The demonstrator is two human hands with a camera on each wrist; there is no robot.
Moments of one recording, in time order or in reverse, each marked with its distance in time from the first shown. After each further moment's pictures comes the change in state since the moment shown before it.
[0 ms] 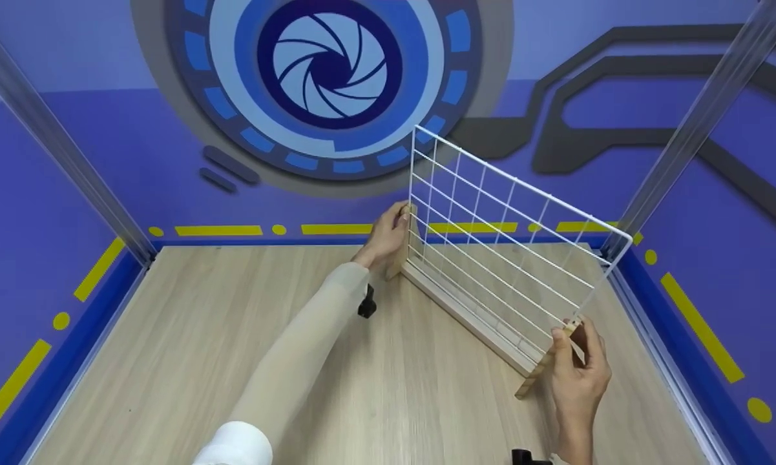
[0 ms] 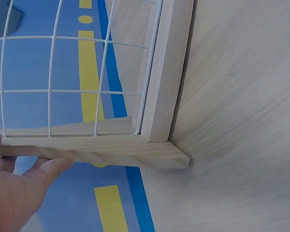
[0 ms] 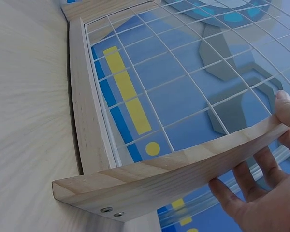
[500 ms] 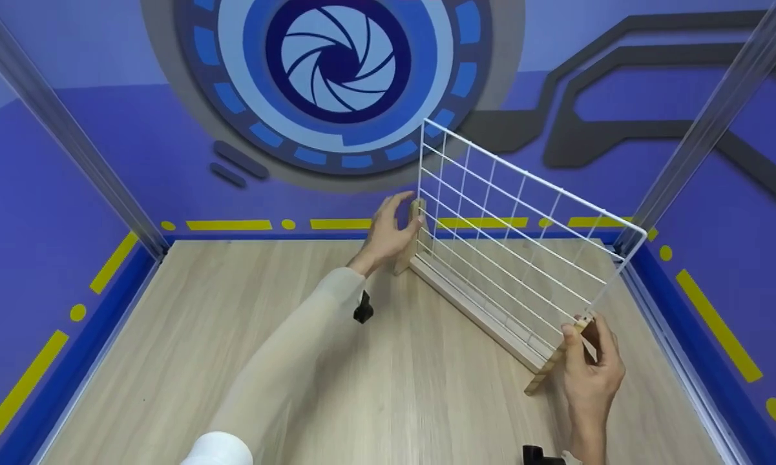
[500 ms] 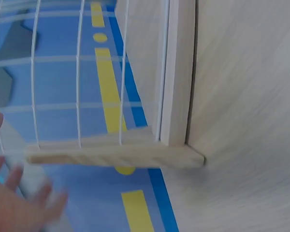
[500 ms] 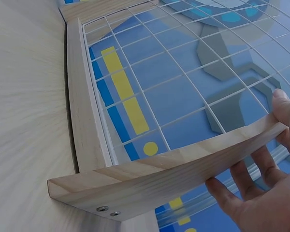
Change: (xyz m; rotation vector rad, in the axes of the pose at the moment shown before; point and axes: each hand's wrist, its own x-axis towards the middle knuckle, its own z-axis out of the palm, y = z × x) left_hand -0.029 0.018 -0.018 0.025 0.059 0.096; right_hand 0.007 0.022 -0.008 -0.003 0.000 -0.014
